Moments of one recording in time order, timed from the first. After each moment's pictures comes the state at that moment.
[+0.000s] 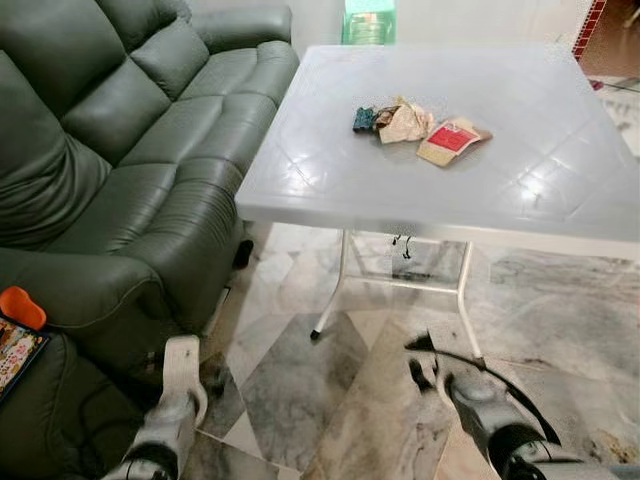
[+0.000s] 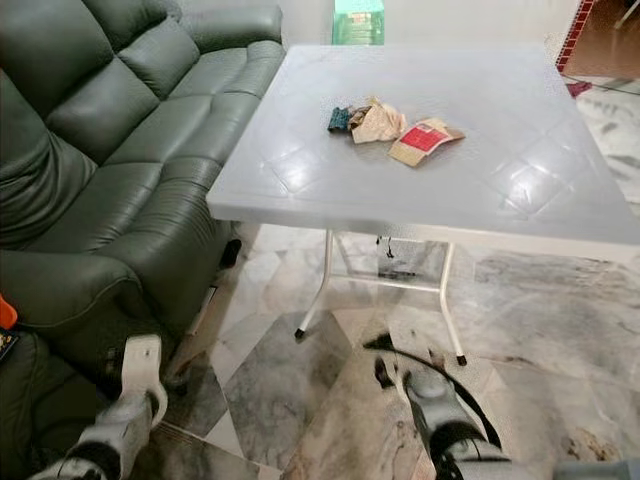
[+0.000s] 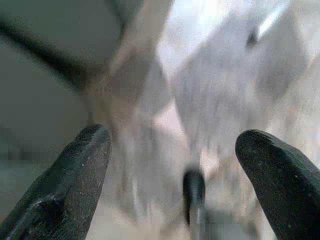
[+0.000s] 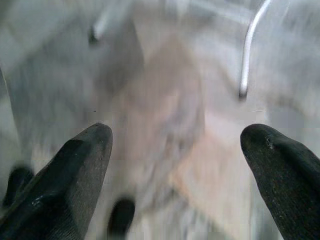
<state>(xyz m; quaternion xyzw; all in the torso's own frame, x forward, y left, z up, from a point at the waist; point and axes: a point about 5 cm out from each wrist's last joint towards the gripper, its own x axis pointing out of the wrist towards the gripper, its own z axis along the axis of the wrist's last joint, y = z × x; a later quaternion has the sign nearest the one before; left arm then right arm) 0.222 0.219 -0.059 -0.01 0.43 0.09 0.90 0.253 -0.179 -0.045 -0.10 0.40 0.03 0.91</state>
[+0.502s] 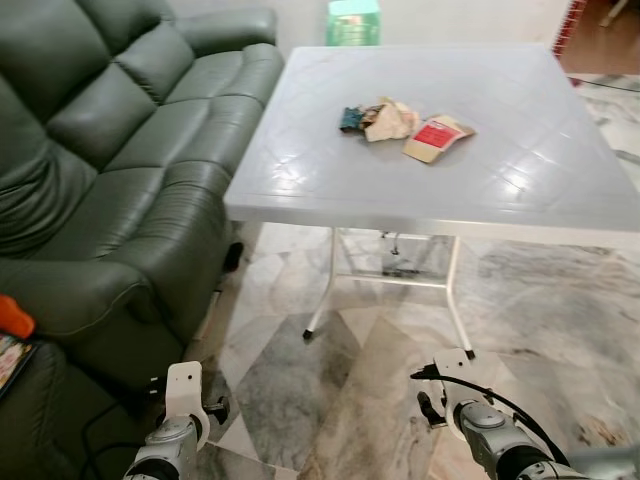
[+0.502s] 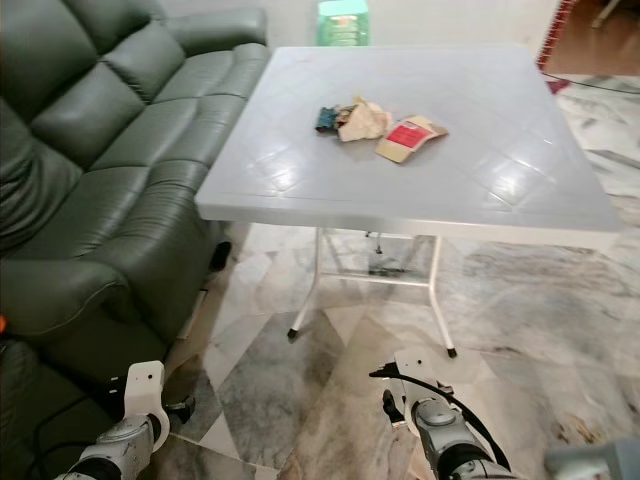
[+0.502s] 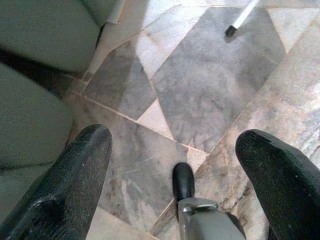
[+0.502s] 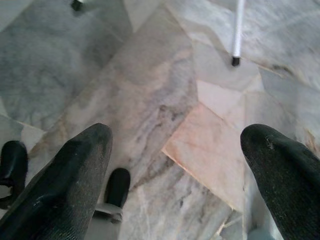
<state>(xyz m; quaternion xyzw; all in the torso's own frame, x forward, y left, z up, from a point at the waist) 0.228 0.212 -0.057 -0.02 0.43 0.08 0.90 0.245 -0.189 -0.049 -0.11 0.42 0.03 0.90</state>
